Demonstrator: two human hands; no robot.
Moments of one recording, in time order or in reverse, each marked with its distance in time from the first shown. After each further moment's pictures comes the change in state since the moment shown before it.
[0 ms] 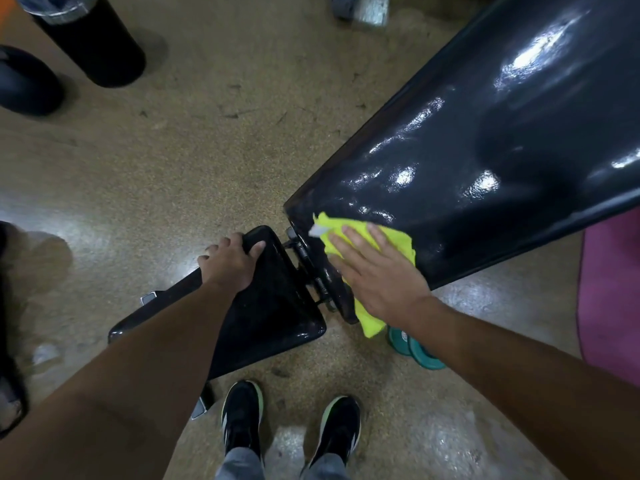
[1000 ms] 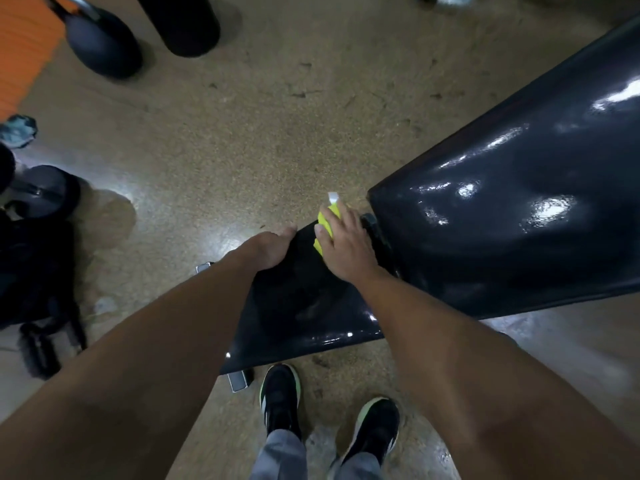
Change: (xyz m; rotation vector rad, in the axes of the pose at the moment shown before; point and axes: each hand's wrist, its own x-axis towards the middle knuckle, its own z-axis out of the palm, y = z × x) left_hand 0.016 -0.079 -0.020 -0.354 -0.381 -0.246; right_hand 0.182 -0.129 0.026 1.172 0.006 0.467
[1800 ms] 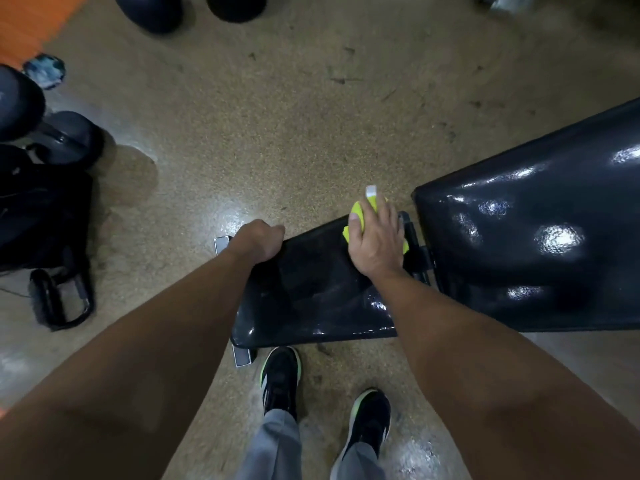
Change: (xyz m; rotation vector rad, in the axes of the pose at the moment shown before) left_hand -0.013 -0.068 -0.025 -0.114 0.140 -0.077; right_hand 0.001 -0.019 0.020 -0.199 0.139 0.045
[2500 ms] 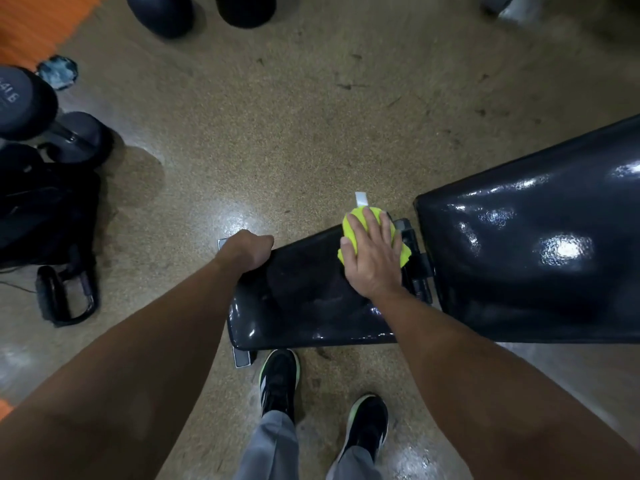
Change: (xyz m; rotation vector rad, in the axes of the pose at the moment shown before) left_hand -0.018 -0.015 -0.014 -0.074 -0.006 -0.125; right_hand -0.021 0.001 -0.002 -0.066 -0.088 -0.127
